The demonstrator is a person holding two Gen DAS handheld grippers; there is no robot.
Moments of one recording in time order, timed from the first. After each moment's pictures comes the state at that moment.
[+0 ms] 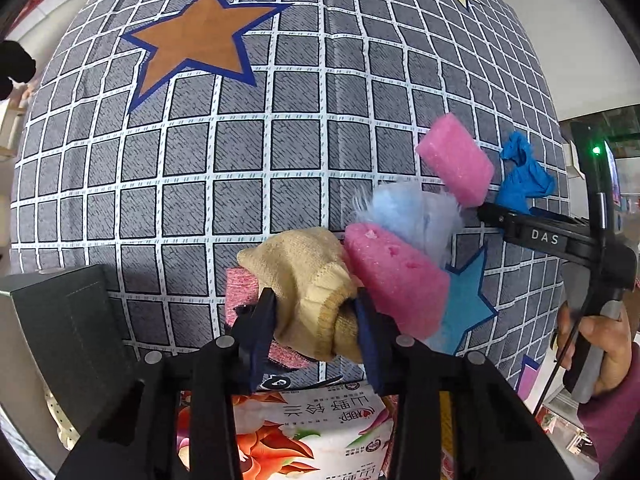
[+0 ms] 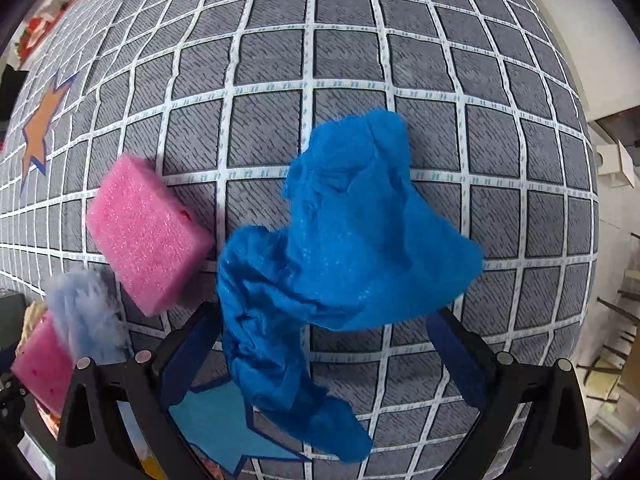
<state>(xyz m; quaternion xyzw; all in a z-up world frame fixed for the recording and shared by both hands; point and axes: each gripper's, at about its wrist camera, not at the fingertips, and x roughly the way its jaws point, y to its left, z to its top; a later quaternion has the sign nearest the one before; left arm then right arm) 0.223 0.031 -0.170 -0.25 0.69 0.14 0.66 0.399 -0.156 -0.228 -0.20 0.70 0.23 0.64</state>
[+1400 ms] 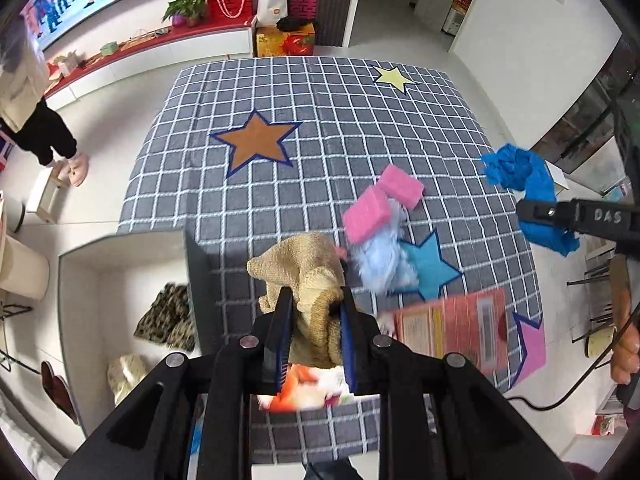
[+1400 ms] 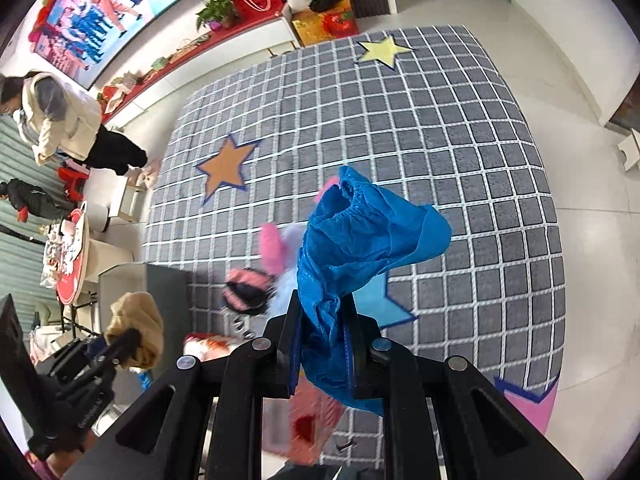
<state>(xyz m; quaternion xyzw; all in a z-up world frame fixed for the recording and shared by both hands) 0.100 -0.023 -0.016 -0.16 0.56 0.17 0.80 0.291 -0.195 -0.016 -0.04 0.63 0.33 0.71</state>
